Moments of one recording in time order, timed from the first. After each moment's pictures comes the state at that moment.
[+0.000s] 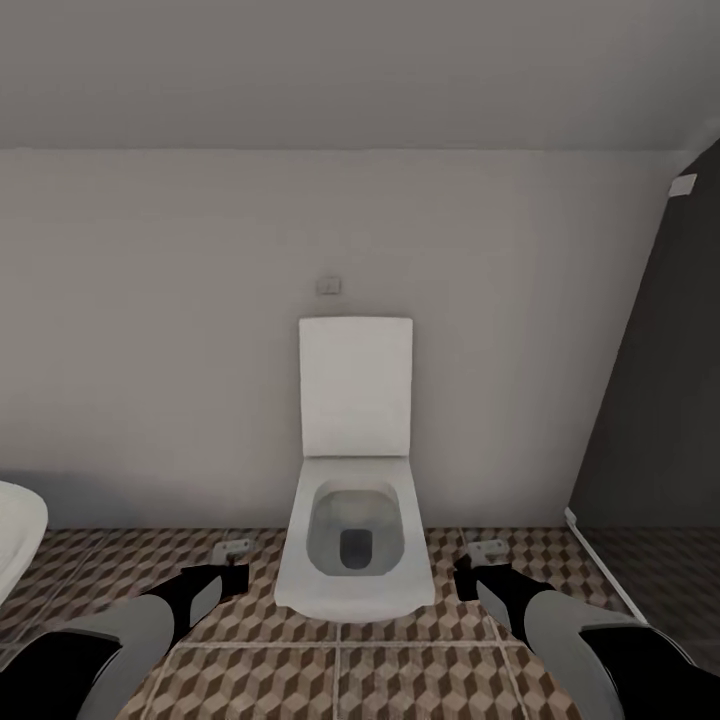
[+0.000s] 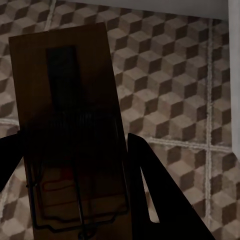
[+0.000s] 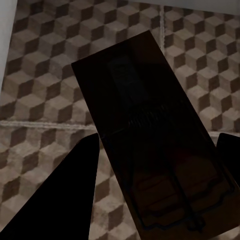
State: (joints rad) left arm -0.84 0.05 -0.17 -0.01 0.28 0.14 0.04; right arm -0.86 0.01 0.05 0.03 0.05 0.17 -0.07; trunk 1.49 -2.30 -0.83
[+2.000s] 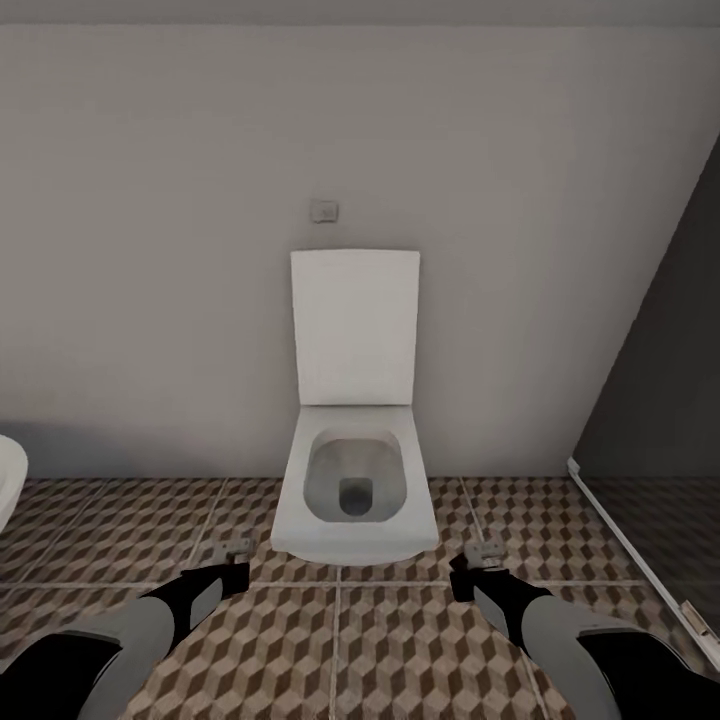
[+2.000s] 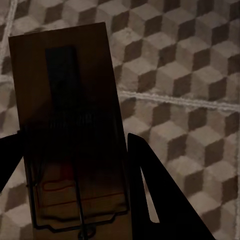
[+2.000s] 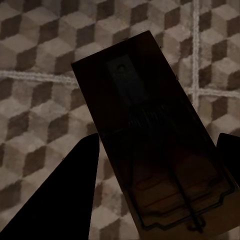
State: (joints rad) left arm -0.84 0.05 -0.17 -0.01 0.28 0.10 0.04; right arm -0.85 0.02 0.05 0.03 0.06 0.11 -0.07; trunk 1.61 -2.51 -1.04
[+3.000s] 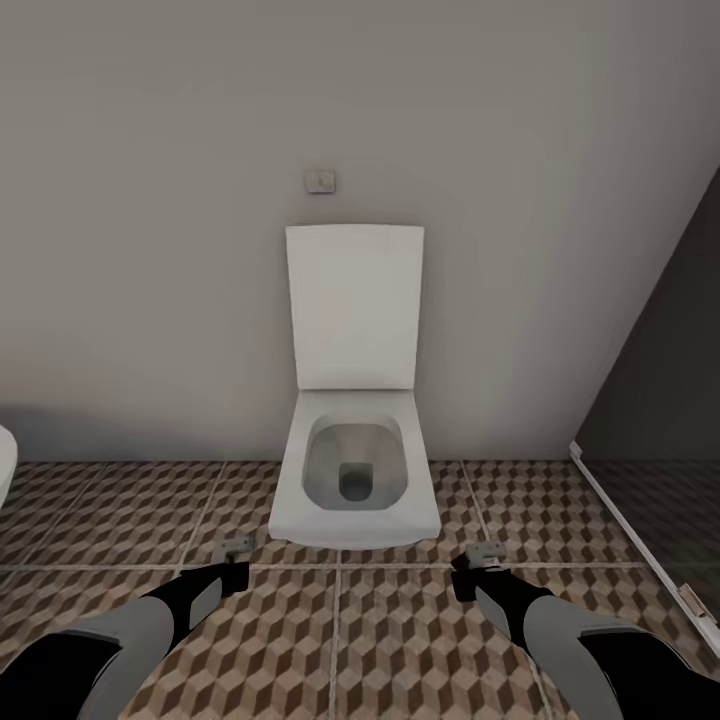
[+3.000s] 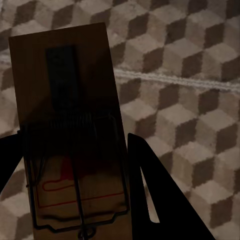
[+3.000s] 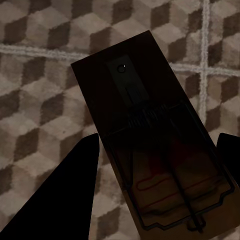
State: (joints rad) left arm -0.84 0.05 -0.17 -0.01 0.28 0.09 0.04; right arm -0.85 0.02 0.05 0.03 0.06 0.11 -0.07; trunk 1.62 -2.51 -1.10
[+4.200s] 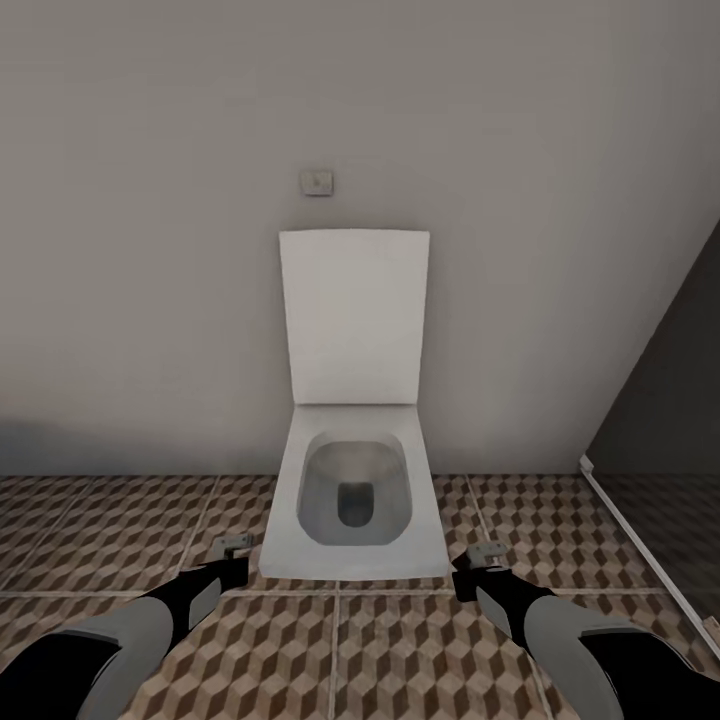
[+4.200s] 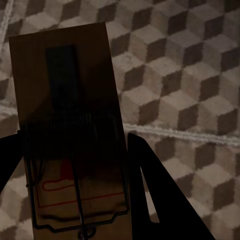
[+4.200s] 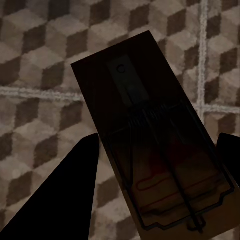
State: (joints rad) left arm -0.84 0.05 -0.17 0.00 0.28 0.03 0.04; right arm -0.85 0.01 0.05 0.03 0.07 0.11 -0.07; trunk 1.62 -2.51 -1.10
